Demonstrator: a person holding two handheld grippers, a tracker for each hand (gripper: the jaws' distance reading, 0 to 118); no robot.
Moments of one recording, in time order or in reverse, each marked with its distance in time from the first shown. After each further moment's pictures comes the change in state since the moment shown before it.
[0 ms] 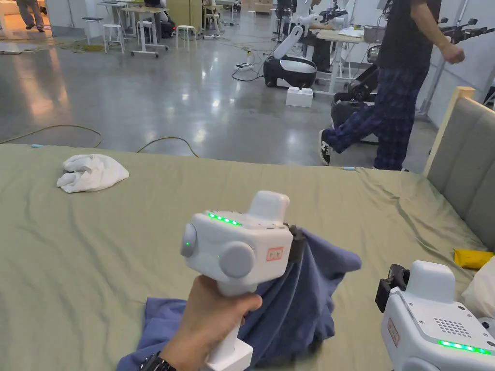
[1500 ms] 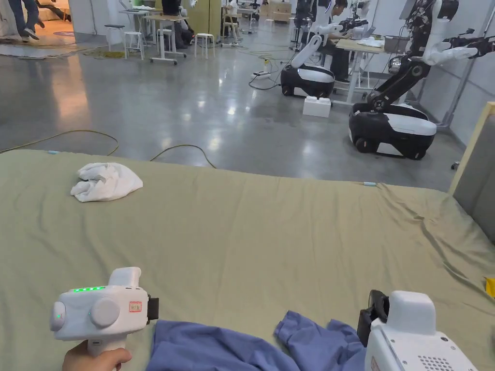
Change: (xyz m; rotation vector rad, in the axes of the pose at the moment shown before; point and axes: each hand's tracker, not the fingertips) left arm -0.266 -0.114 0.012 -0.215 0.437 0.457; right arm -0.051 -0.006 -0.029 -0.032 0.123 0.068
